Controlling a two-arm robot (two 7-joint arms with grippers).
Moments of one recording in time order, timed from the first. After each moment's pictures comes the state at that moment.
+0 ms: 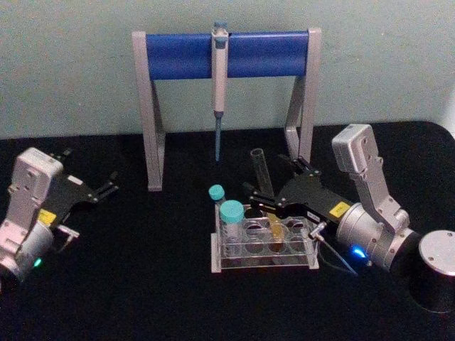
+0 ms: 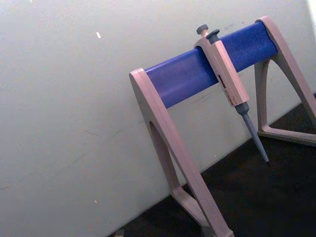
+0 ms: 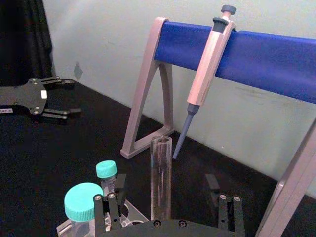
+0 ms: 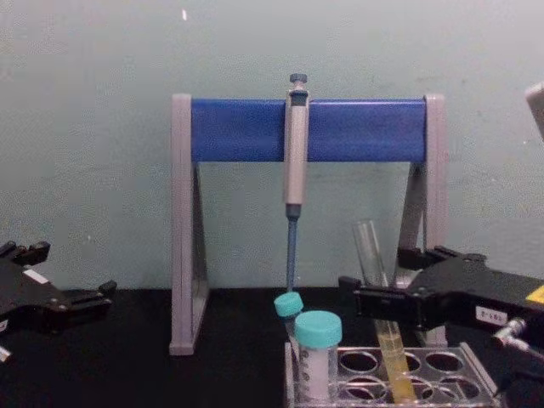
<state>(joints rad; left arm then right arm) -0.20 0.60 0.45 -1.41 -0.25 -0.12 0.03 0.22 0.40 -0.42 -1.52 0.30 0.06 0.36</state>
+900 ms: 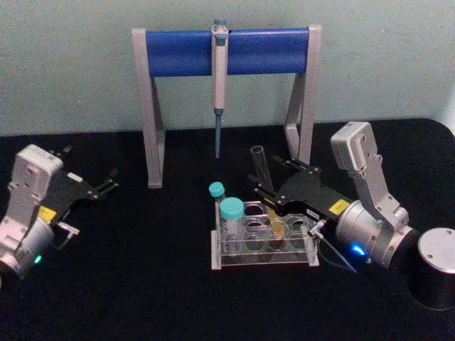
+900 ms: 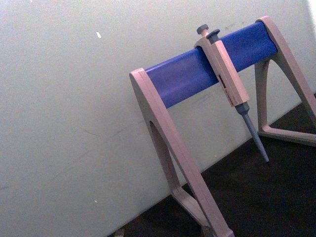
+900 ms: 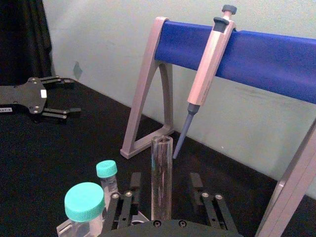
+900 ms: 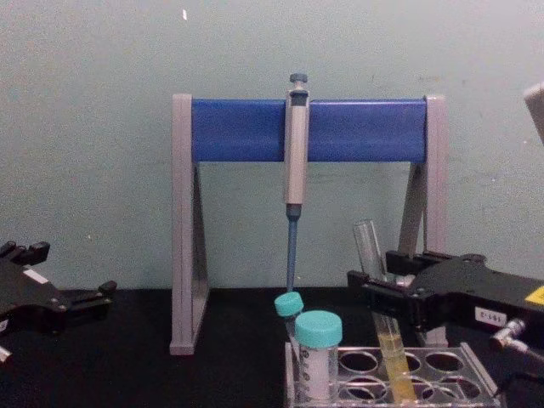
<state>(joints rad) -0.20 0.60 0.45 -1.41 -0.25 -0.12 0.03 0.22 0.40 -0.43 -1.52 0.30 0.06 0.35</state>
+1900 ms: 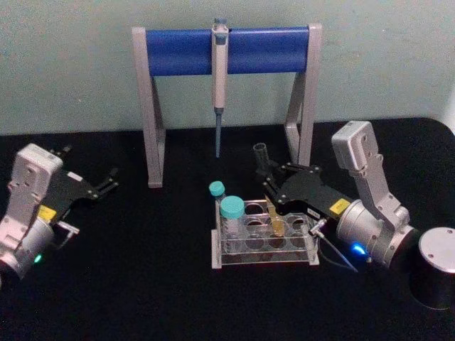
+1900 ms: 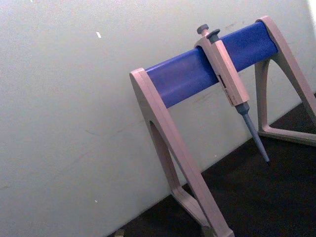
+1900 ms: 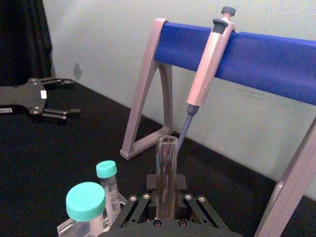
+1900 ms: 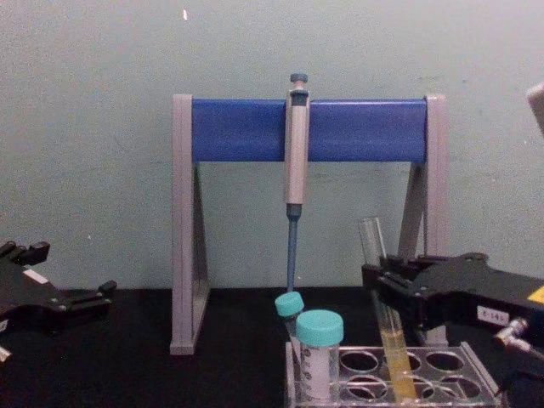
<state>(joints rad) -0.20 0.60 0.45 -1.41 -0.25 -0.12 0.03 0.22 0.40 -0.42 -1.52 0.29 0.06 0.36</state>
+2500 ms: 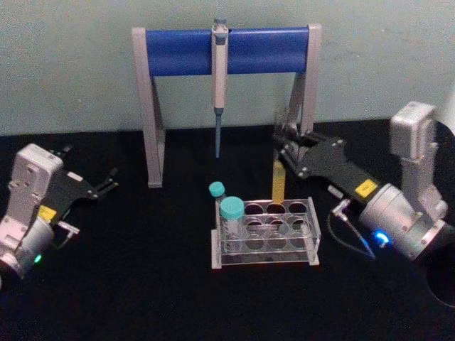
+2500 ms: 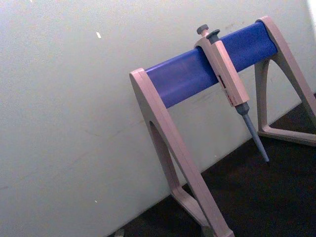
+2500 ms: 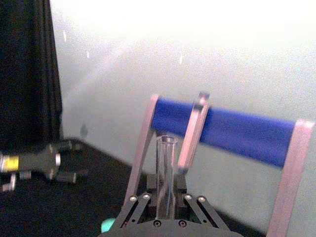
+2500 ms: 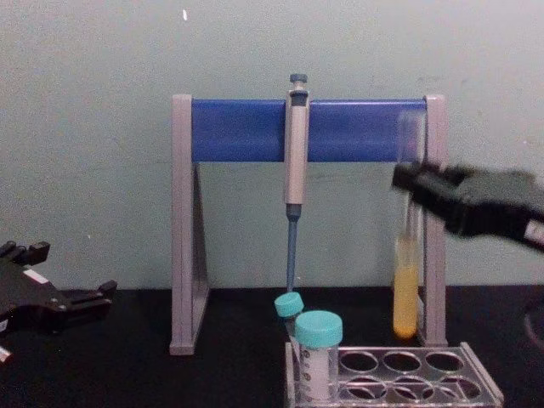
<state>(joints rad) -0.20 0.60 0.45 -1.41 -0.25 -0.12 0.03 0.15 0.39 -0.31 -1.62 0.39 -0.10 0.43</state>
